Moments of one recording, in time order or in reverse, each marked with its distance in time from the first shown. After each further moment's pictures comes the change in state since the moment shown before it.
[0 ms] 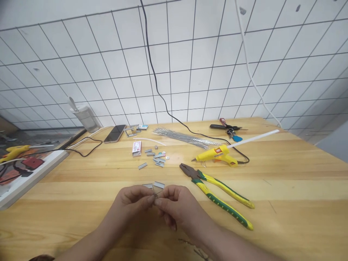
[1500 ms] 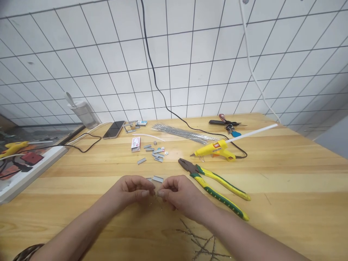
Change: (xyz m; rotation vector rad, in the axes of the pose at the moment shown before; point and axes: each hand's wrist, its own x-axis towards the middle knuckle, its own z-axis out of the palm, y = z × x) left_hand 0.009 0.011 -0.019 -0.047 -0.148 -0.176; right_hand 0.006 -0.008 -0.018 -0.287 -0.033 -0.054
